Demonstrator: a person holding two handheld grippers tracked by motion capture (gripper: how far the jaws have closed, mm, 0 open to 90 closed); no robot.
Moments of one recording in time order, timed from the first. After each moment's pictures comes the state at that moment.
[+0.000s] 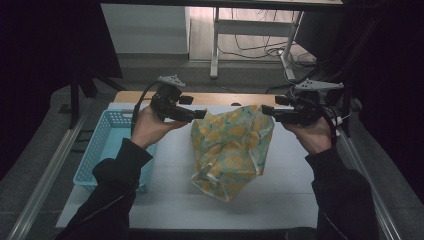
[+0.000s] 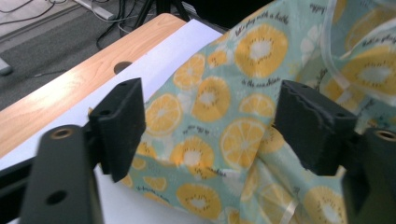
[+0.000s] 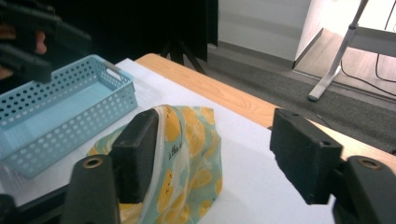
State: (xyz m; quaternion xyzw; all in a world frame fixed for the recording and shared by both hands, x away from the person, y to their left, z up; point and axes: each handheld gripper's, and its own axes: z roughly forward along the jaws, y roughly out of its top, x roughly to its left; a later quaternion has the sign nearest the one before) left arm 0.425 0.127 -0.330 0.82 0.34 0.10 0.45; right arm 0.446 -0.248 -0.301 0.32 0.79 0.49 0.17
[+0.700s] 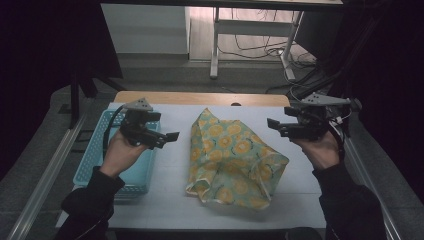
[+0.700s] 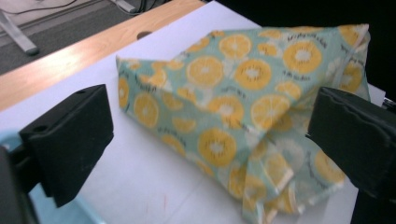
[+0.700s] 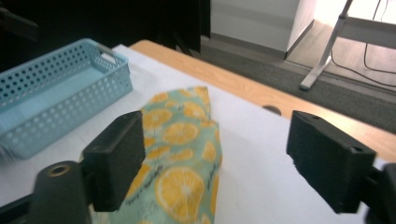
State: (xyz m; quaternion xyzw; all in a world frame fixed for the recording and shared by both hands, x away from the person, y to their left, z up) left arm 0.358 0.185 -0.368 0.80 0.38 0.12 0.45; right arm 0.419 -0.267 -0.320 0.33 0.79 0.48 0.18
